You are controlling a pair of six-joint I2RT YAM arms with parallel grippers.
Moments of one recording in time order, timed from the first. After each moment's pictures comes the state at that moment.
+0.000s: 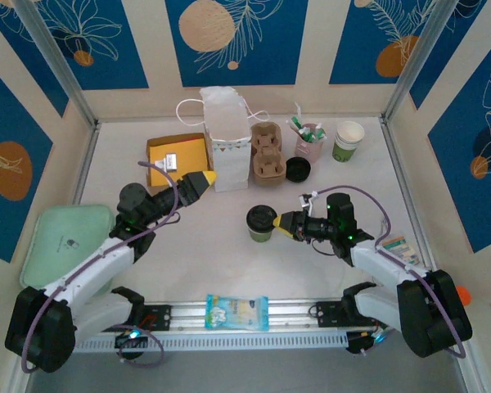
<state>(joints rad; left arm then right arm) -0.42 1.03 0.55 0.64 0.63 -1.14 0.30 1.09 0.34 0.22 -0.87 0.98</state>
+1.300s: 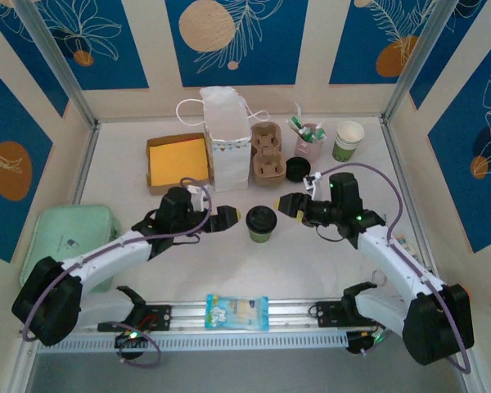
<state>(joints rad) -0.65 1.21 0.59 0.09 0.44 -0.78 0.29 1.06 0.65 -0.27 -0.73 0.69</state>
